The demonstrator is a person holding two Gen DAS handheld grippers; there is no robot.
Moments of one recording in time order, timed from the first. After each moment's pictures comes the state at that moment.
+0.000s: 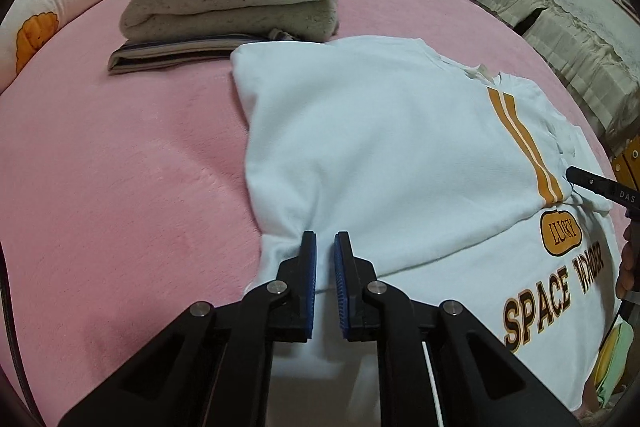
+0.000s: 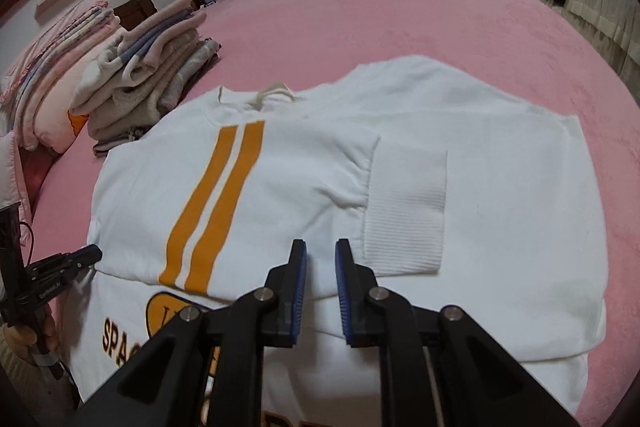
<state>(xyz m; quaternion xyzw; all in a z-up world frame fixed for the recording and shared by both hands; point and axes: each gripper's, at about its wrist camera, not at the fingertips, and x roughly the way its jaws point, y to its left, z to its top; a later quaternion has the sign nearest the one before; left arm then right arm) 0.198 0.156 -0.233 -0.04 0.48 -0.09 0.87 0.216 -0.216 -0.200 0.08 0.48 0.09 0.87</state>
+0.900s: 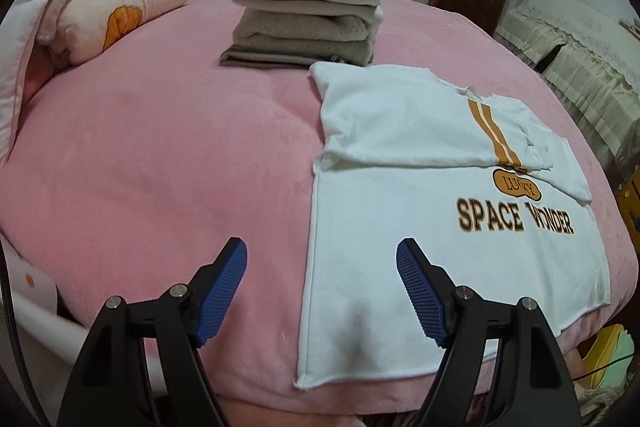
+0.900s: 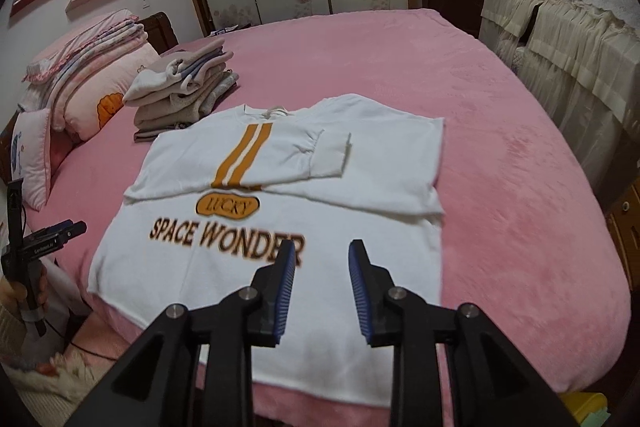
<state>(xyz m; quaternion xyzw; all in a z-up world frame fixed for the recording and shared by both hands) 0.038 0.184 -0.171 -0.07 0.43 0.00 0.90 0.019 -0.281 -0.102 0.03 0.41 0.07 0.91</state>
